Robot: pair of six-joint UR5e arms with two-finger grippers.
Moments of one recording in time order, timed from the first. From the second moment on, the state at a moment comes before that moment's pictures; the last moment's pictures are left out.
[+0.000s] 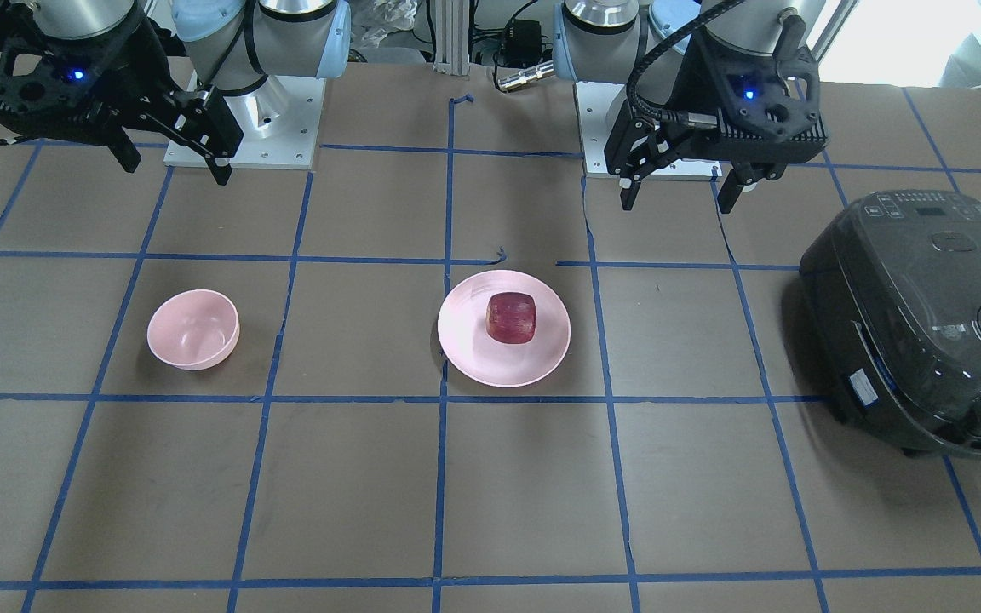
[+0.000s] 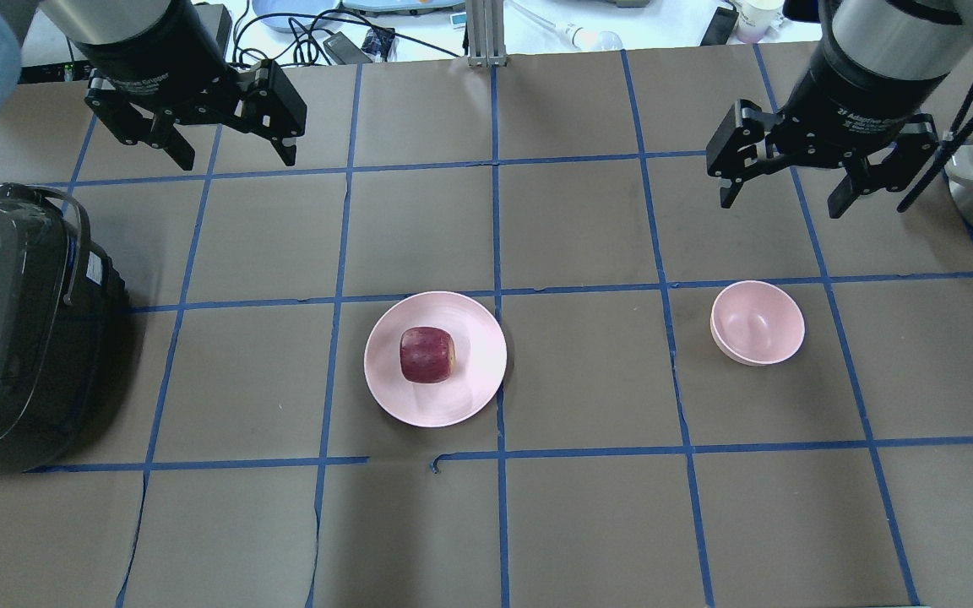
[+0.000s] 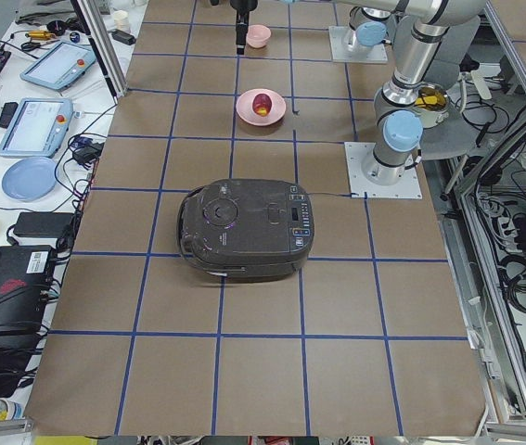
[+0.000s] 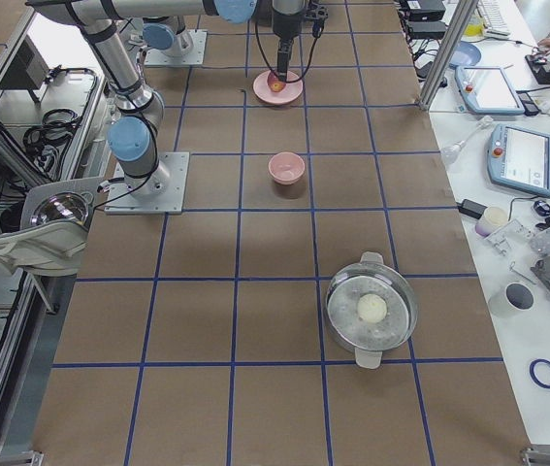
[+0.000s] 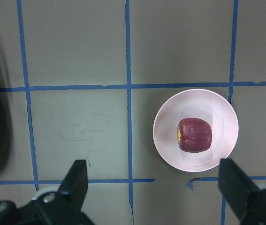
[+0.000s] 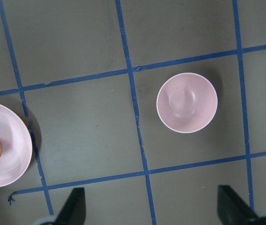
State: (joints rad) left arm -1.63 -1.58 -1.45 -1.59 1.58 -0.06; right arm 1.53 -1.66 1.59 -1.49 -1.56 0.12
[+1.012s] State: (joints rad) left arm -1.63 -1.58 -1.45 -1.60 1.58 -0.06; right arm 1.53 -1.66 1.59 -1.48 -1.56 0.12
